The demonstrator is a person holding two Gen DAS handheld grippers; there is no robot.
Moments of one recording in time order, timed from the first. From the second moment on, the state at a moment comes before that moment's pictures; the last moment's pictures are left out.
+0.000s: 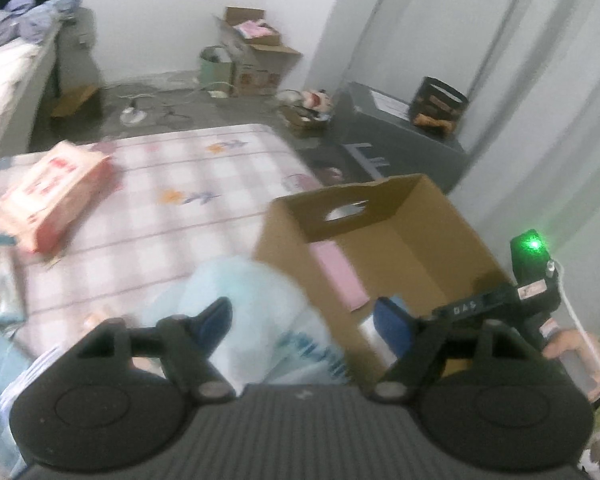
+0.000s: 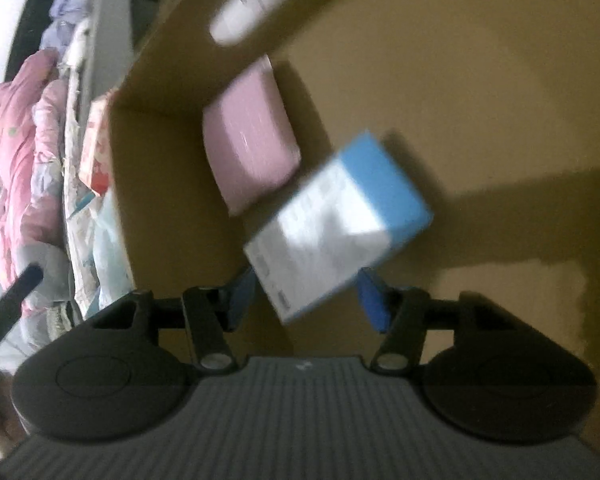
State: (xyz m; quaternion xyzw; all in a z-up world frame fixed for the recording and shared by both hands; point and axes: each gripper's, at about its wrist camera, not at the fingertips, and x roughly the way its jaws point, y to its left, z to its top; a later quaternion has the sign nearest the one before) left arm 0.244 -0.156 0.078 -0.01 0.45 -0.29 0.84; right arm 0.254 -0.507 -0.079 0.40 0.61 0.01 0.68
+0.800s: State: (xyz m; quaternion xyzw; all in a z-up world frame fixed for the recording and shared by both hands) left arm 0.211 -0.032 0.048 -0.07 0.47 -0.23 0.85; right arm 0.283 -0.423 -0.093 0.23 0.65 -0.04 0.72
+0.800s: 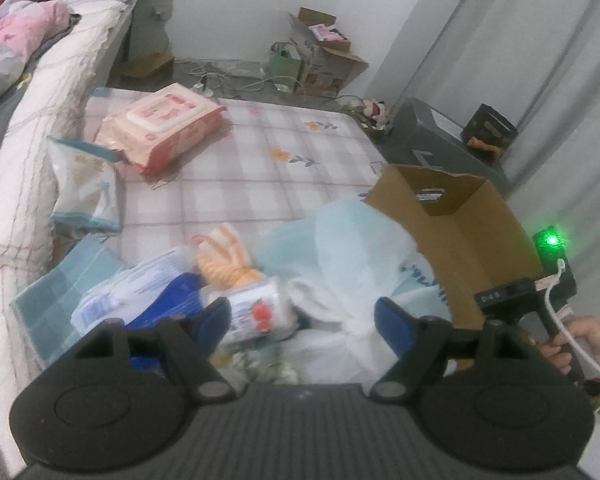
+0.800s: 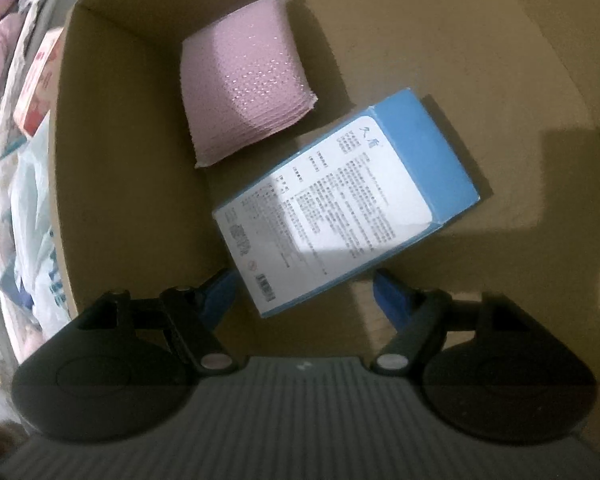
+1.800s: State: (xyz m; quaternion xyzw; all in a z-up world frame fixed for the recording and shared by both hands) left arm 0.211 -0.028 0.034 -0.08 0.48 -0.23 0.84; right arm 0.268 -0.515 -0.054 0.29 0.52 -0.08 0.80
